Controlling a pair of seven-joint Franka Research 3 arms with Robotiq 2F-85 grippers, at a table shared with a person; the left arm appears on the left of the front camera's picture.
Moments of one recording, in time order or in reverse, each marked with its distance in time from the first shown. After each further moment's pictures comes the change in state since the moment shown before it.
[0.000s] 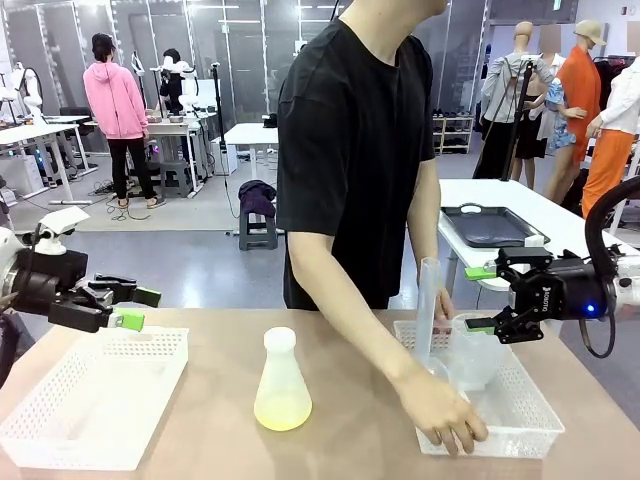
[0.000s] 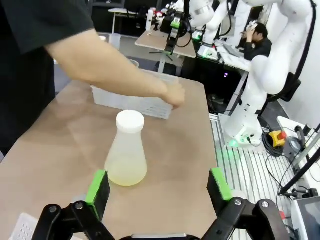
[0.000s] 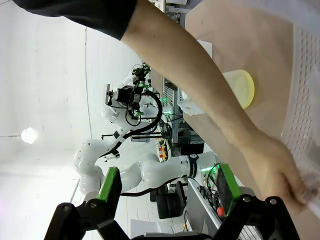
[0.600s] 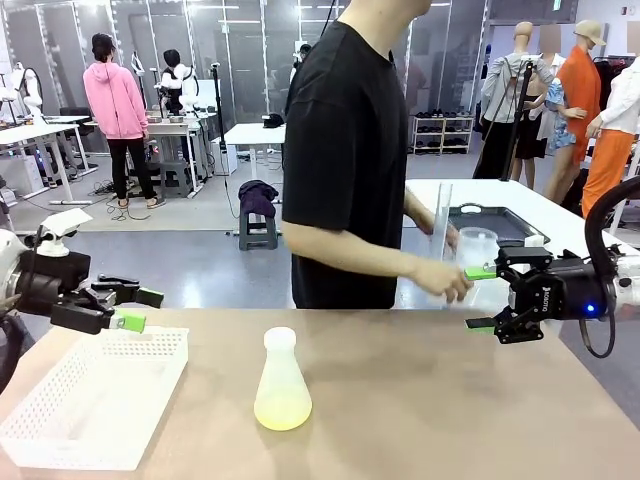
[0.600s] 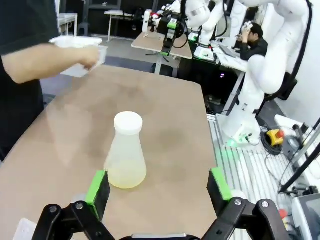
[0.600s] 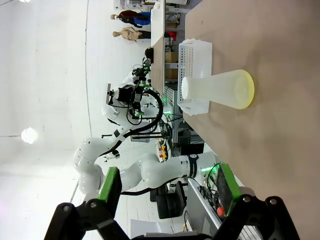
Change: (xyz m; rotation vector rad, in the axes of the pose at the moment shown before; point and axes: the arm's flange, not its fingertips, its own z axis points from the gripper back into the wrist) left arm -0.002 0.004 -0.005 -0.021 -0.010 -0.039; right arm 0.000 0.000 0.000 0.000 0.000 0.000
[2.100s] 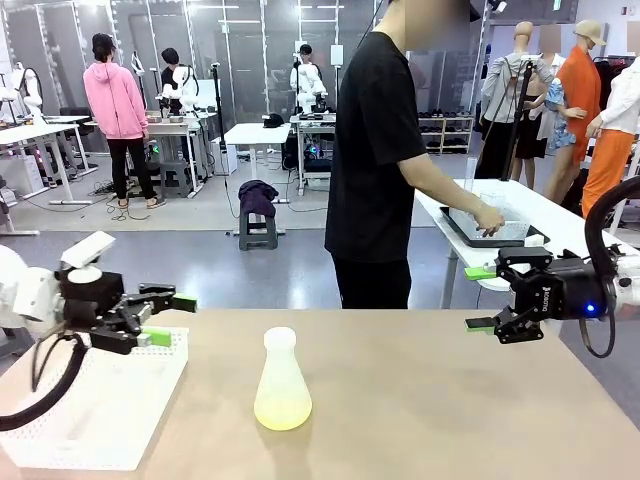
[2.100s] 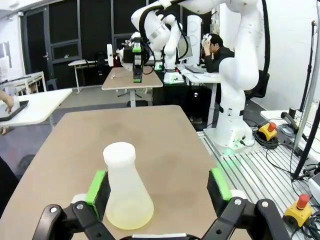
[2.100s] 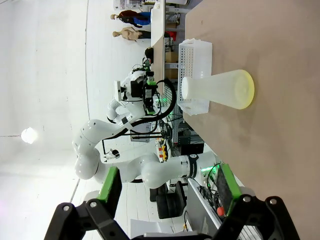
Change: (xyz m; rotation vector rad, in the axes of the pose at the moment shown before) left arm -0.040 0.046 -0.056 -0.191 -0.191 -0.189; right arm 0.000 0.000 0.000 0.000 0.000 0.000
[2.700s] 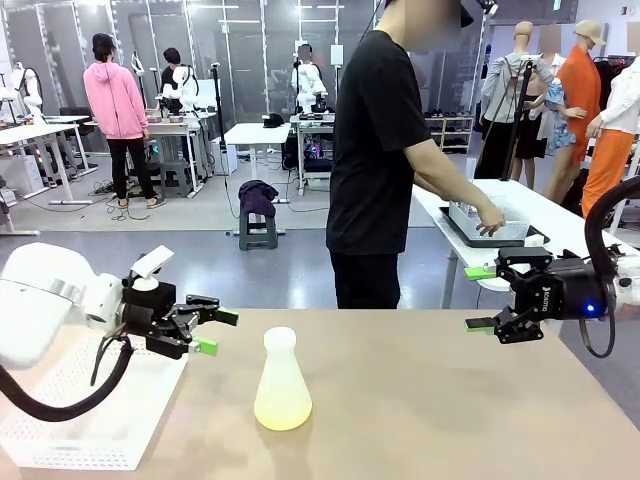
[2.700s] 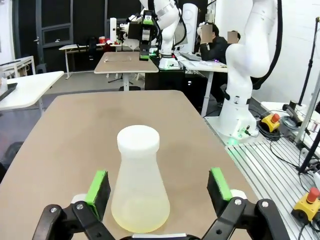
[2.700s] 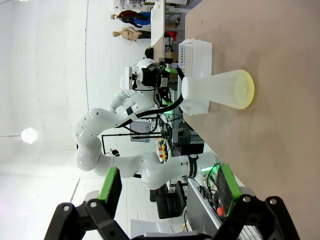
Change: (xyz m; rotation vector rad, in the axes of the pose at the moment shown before) left arm -0.034 0.048 -0.046 -0.050 0.055 0.047; right arm 0.000 0.000 0.000 0.000 0.000 0.000
